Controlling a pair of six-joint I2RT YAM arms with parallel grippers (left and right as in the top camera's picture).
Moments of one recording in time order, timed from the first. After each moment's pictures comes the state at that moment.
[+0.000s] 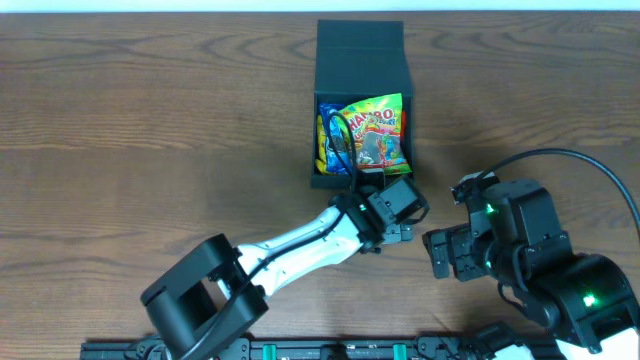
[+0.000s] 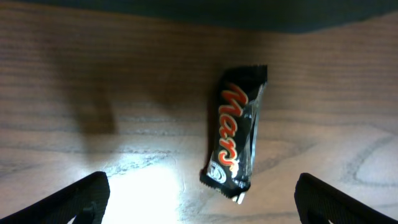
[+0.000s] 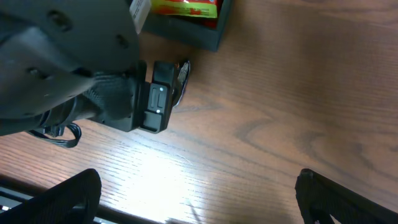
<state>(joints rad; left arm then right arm) -1.01 1.86 1.22 -0.58 -0.09 -1.03 0.39 0.86 1.08 -1.27 0.01 0.15</state>
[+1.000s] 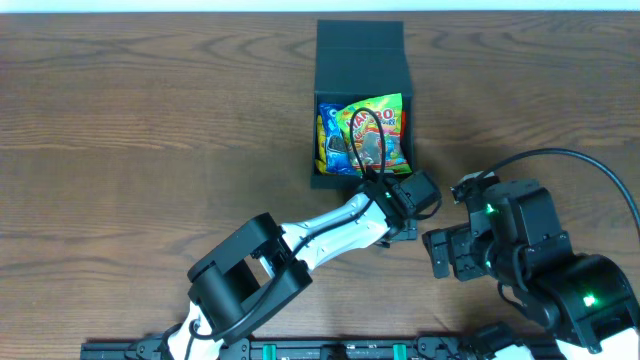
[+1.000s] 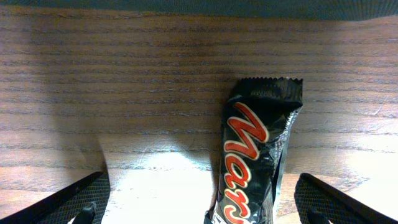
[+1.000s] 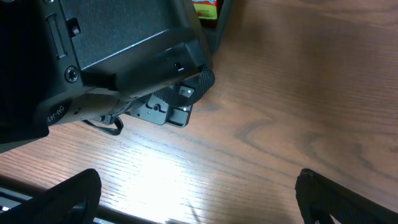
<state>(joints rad) -1.01 2.05 1.38 -0.68 -0.08 -0.98 0.39 0.86 1.08 -1.27 0.01 0.15</state>
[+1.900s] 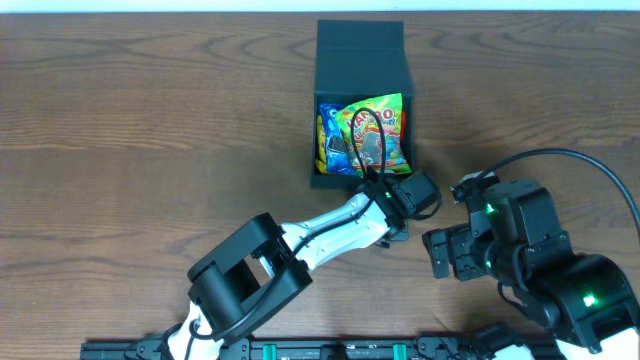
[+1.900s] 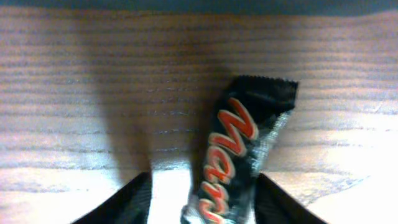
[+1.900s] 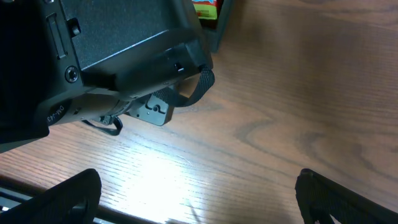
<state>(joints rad) -1.01 2.05 1.38 -0.69 -0.08 -0.96 0.39 0.86 1.08 -1.27 0.01 0.15</state>
